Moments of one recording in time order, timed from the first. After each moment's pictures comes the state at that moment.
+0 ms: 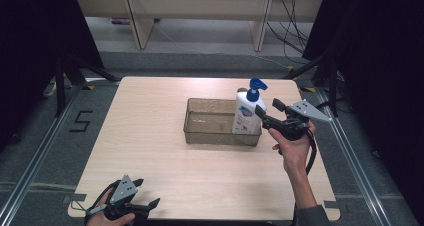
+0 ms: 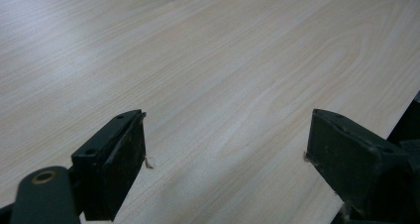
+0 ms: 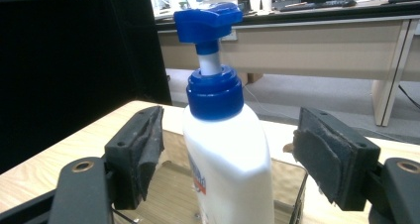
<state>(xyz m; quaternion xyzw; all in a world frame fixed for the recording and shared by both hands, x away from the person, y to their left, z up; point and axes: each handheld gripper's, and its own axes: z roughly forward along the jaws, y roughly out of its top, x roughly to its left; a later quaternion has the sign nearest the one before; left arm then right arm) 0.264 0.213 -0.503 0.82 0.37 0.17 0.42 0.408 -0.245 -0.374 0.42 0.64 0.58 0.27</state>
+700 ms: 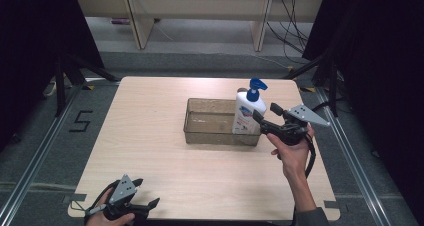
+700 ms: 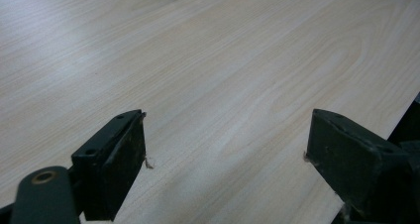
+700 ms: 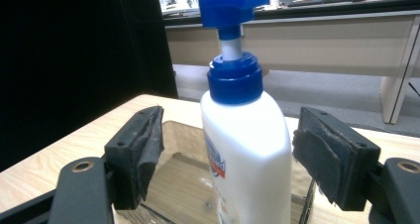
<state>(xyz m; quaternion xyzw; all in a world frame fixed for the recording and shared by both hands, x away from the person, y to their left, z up) 0.264 0.214 -0.502 0.82 0.36 0.17 0.42 0.397 -0.240 -0.378 0.41 0.65 0.58 0.26</state>
